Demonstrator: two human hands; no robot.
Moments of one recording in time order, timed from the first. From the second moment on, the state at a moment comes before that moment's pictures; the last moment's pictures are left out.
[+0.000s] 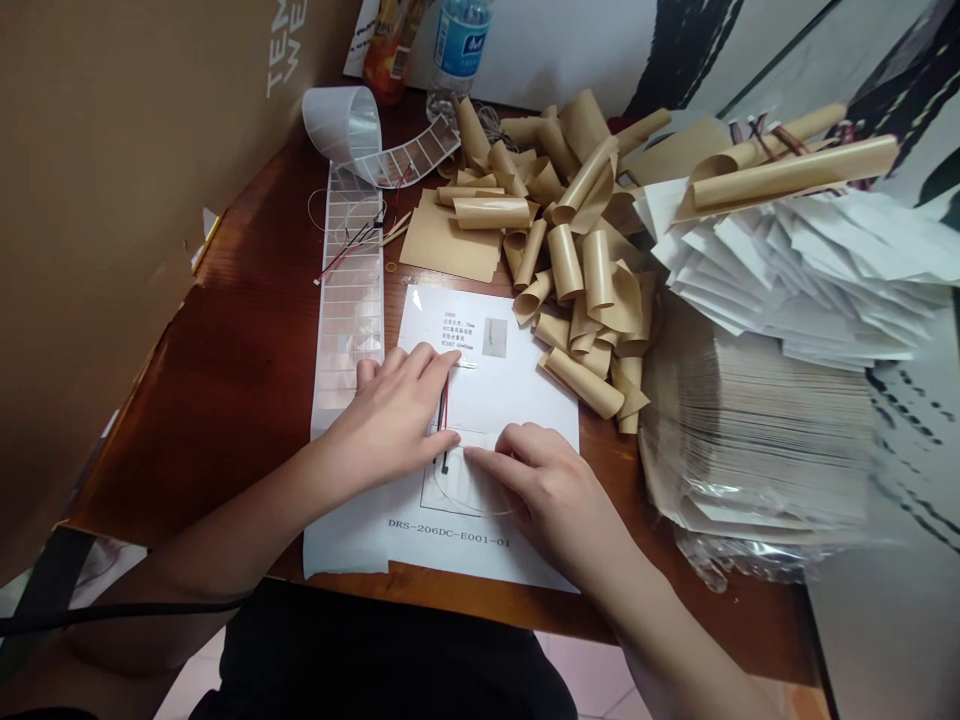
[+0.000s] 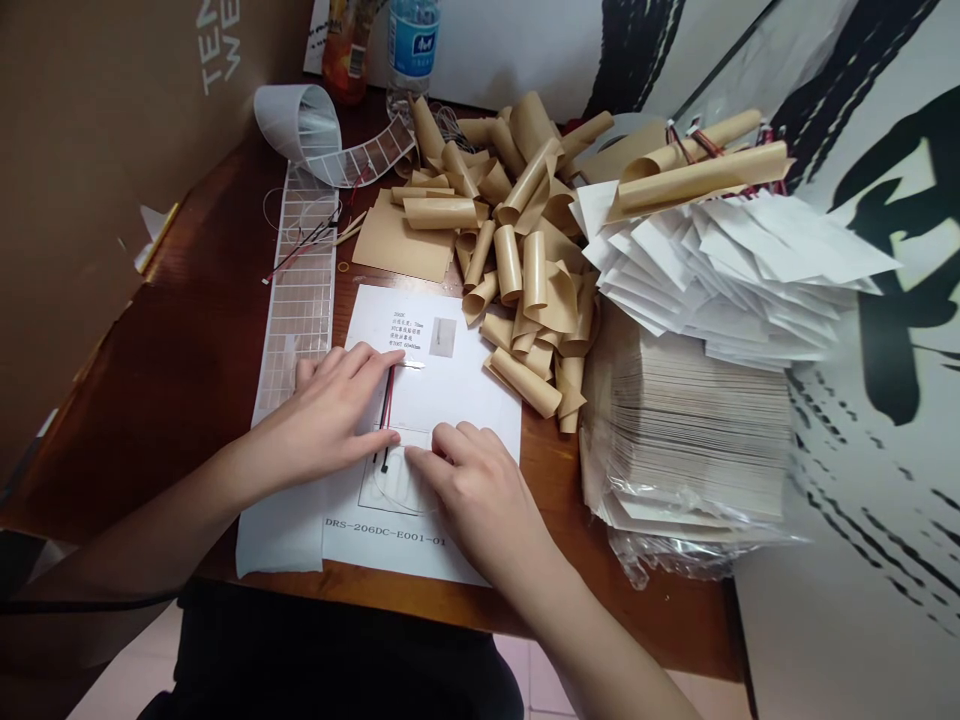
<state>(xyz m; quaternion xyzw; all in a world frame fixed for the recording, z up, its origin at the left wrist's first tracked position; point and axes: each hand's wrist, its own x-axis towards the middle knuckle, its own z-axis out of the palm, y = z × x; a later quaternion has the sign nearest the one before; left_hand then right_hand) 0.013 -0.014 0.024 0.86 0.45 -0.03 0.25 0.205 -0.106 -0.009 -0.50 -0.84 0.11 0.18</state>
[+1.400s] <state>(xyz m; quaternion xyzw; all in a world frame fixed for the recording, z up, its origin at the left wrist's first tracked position) 0.024 -0.024 0.014 0.84 0.50 0.01 0.23 0.209 -0.118 0.008 -0.56 -0.78 0.17 0.24</state>
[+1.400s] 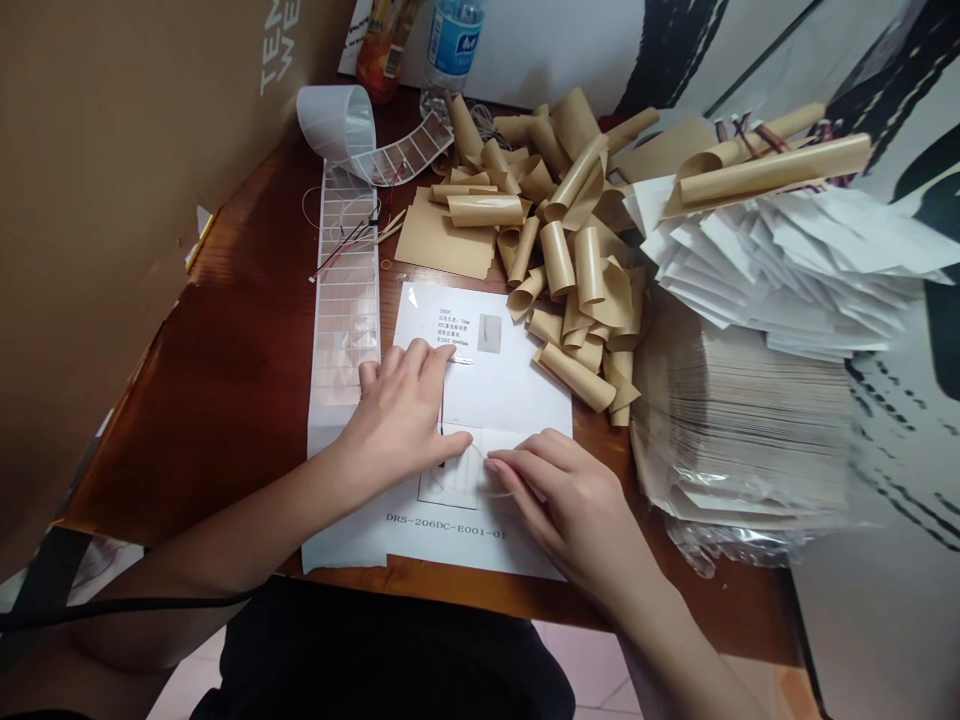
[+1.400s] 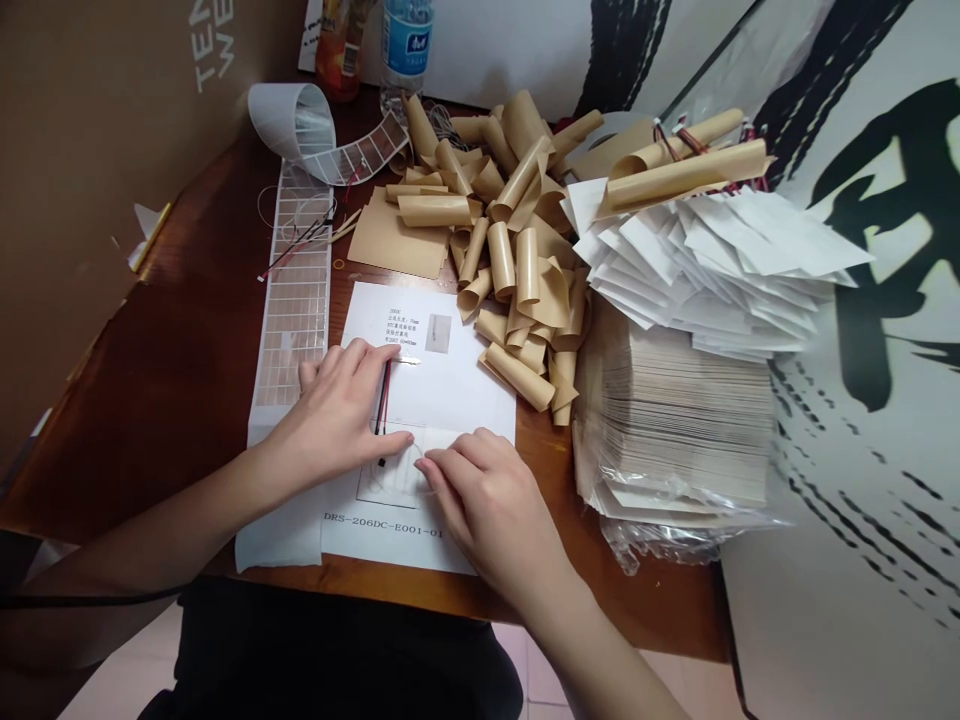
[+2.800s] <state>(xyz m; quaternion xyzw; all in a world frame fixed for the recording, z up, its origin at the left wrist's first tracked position) 0.024 -0.025 0.011 0.83 0.50 0.01 0.23 0.169 -0.177 -0.013 -0.57 -0.77 0.08 0.28</state>
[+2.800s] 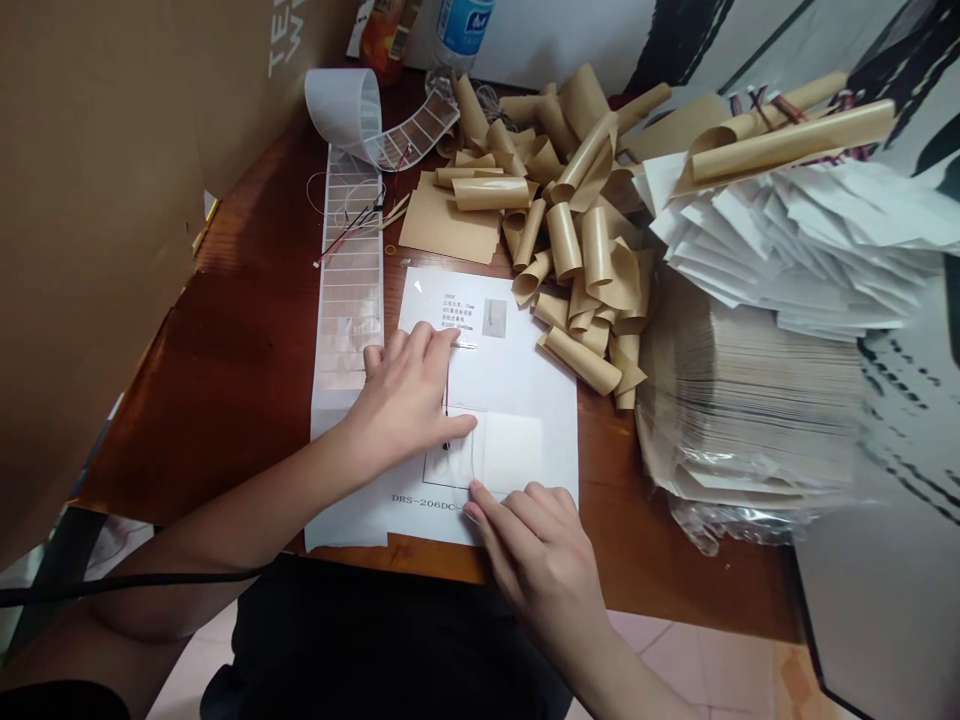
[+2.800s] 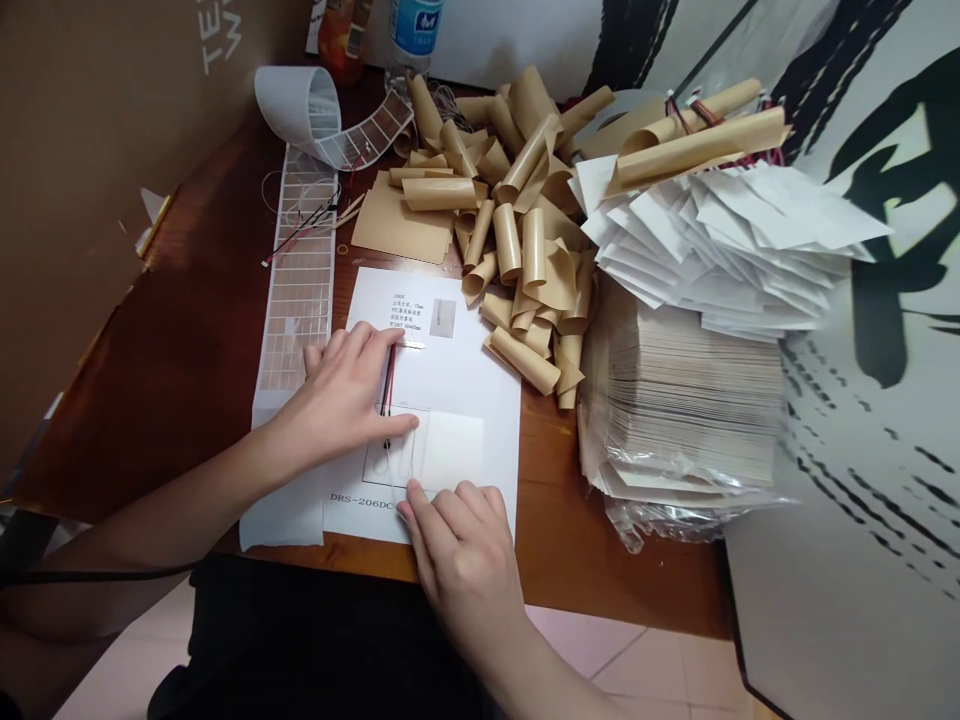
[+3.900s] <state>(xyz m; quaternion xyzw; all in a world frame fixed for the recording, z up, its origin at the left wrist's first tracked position) 0.005 -0.004 0.022 0.85 0.42 -0.04 0.32 0.167 -0.164 0.001 -0.51 -0.78 0.15 0.32</state>
